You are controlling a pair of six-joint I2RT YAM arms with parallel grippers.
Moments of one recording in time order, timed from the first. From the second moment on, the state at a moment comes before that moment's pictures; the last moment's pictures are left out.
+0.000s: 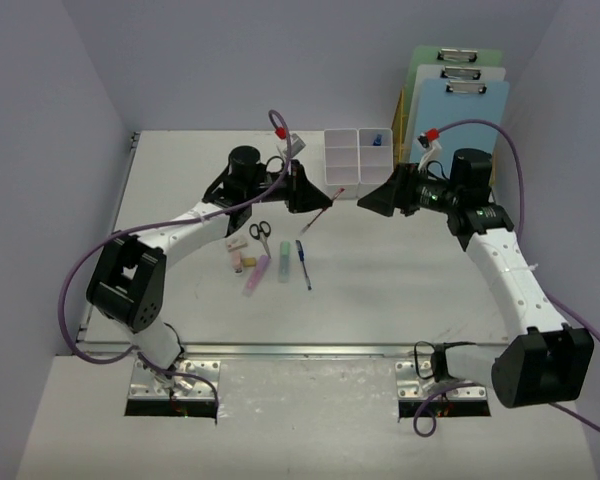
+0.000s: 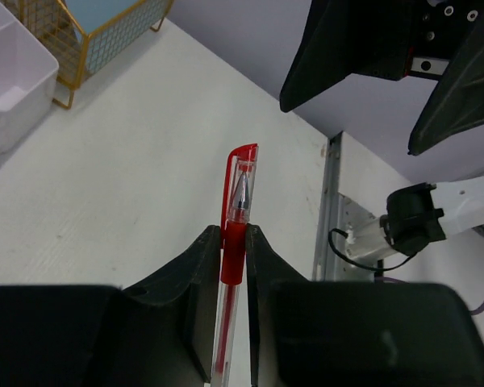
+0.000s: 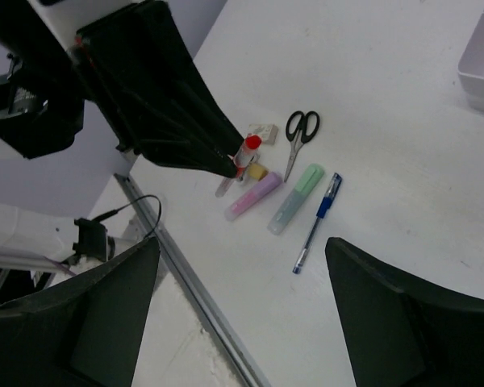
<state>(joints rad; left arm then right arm) -0.46 1.66 1.15 0.33 0.85 -0.37 0.07 1.21 1.02 -0.24 -0.85 0.34</state>
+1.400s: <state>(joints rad) -0.43 1.65 1.11 0.45 0.91 -0.62 0.23 1.46 1.20 -0.09 -0.80 0.49</state>
